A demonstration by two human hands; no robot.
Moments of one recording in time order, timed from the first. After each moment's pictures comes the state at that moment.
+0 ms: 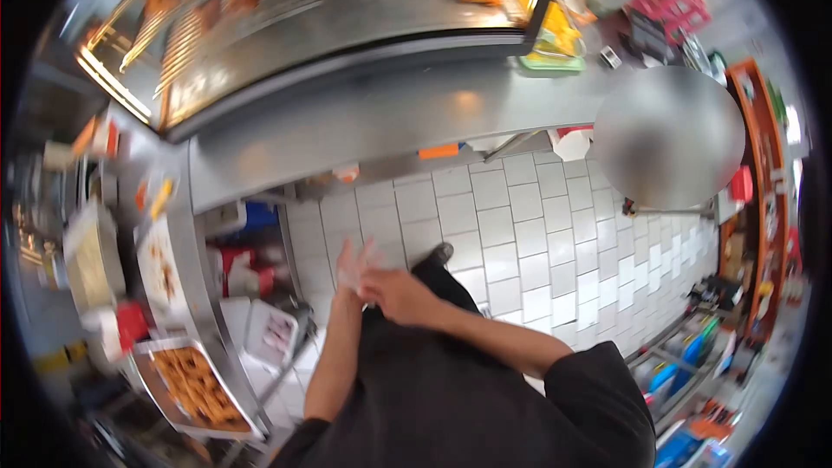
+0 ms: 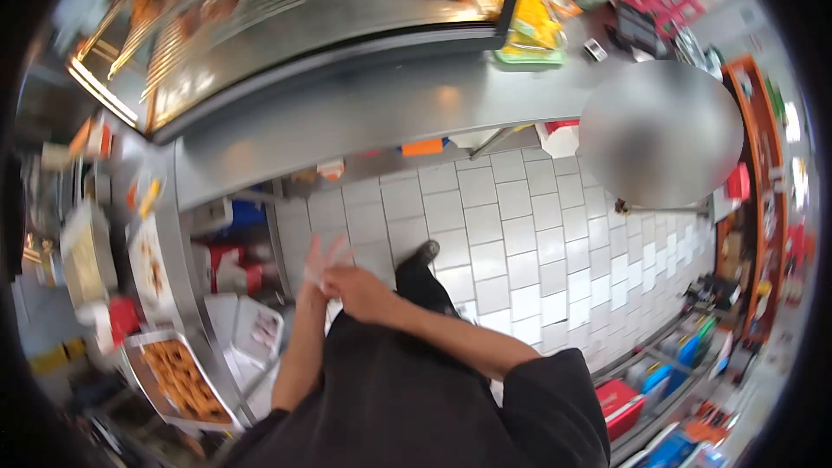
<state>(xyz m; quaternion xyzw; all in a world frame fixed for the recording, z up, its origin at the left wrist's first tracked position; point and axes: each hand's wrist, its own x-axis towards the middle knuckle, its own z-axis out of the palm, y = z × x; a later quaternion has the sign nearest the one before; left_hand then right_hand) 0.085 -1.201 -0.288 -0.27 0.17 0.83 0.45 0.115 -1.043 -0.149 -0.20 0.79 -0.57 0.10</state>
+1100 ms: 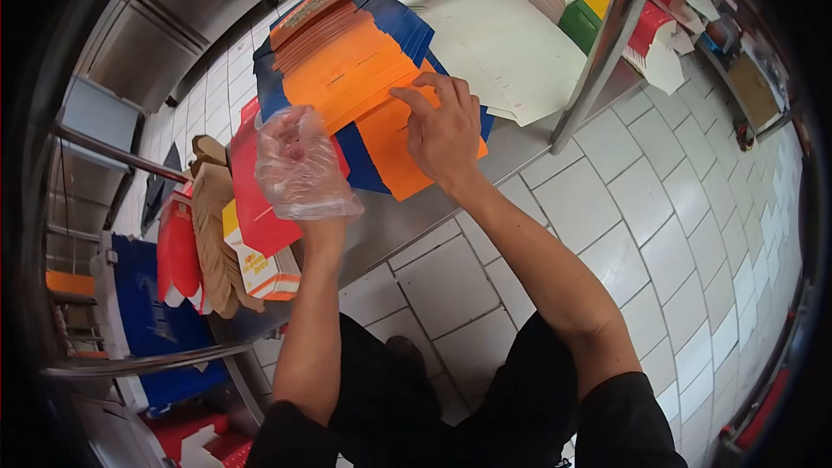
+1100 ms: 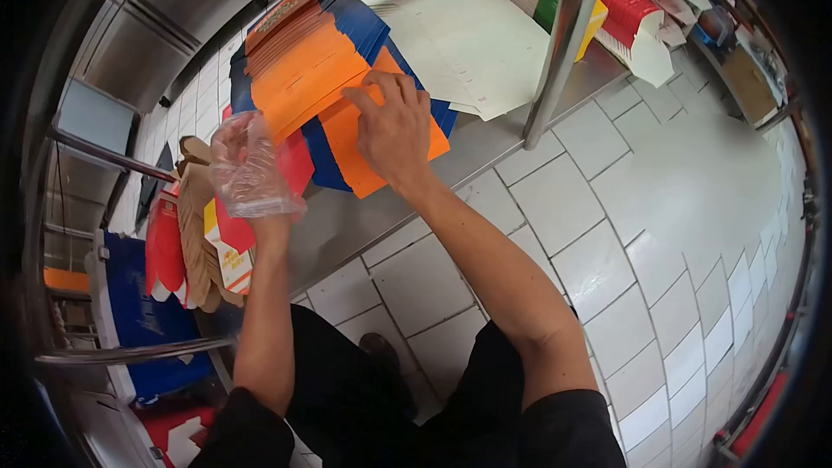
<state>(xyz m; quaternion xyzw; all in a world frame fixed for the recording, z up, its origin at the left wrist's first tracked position) -0.223 -0.992 -0.665 0.18 0.72 0.59 -0.31 -0.199 -0.844 -0.739 0.06 0.84 -0.21 -0.50</state>
